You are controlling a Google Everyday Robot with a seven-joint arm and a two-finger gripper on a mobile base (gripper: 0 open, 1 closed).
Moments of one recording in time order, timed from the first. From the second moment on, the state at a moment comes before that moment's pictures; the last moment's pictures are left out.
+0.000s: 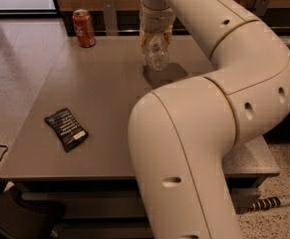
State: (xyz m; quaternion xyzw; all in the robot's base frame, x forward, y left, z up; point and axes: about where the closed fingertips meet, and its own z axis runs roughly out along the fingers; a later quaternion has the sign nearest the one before) arm 0.753 -0.052 0.878 -0.08 0.99 -0.01 0.12
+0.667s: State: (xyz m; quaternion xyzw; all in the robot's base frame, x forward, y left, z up) arm 0.738 -0.099 0.925 -0.10 0.97 0.00 0.22
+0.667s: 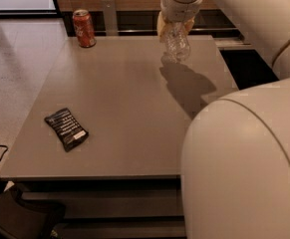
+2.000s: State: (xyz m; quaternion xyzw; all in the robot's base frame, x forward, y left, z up) arm 0.761 -0.115 0.994 -0.30 0.83 0.12 0.45
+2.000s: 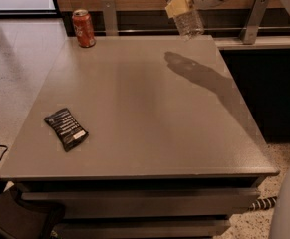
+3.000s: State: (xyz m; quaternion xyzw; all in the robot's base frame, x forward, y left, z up) arm 0.757 -0.098 0.984 -0.43 0.72 0.10 0.53
